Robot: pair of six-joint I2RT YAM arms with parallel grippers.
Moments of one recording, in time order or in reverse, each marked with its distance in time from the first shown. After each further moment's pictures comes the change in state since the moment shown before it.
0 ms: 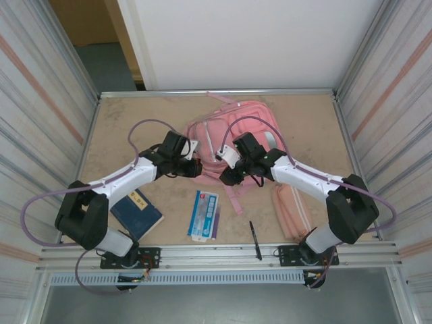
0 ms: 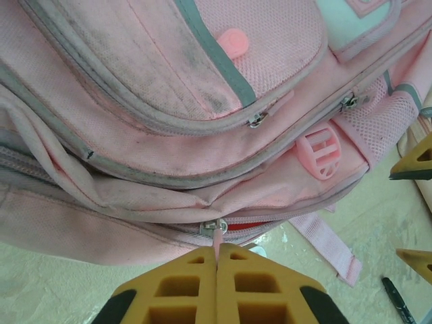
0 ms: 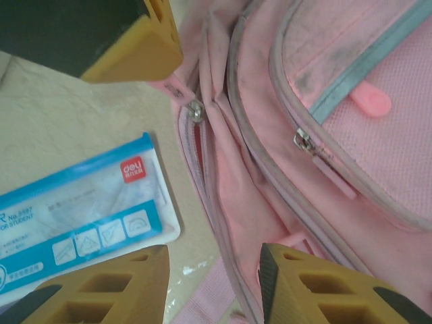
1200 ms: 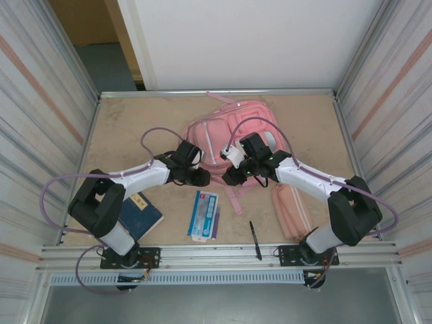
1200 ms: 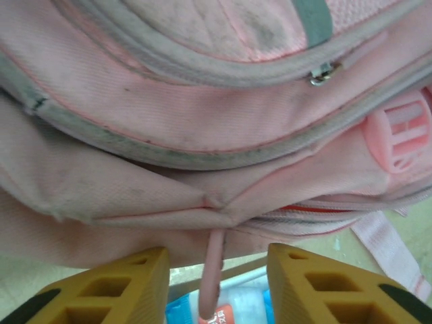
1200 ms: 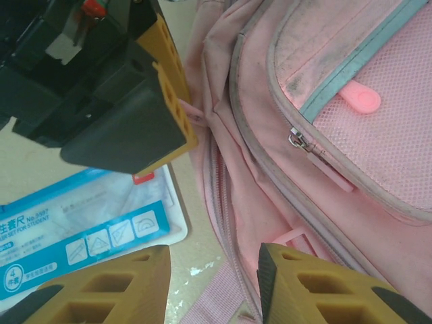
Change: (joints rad) left arm -0.083 0.127 -0.031 0.043 -0.124 -0.100; right arm -0.052 -0.035 -0.071 0.060 -0.093 0.013
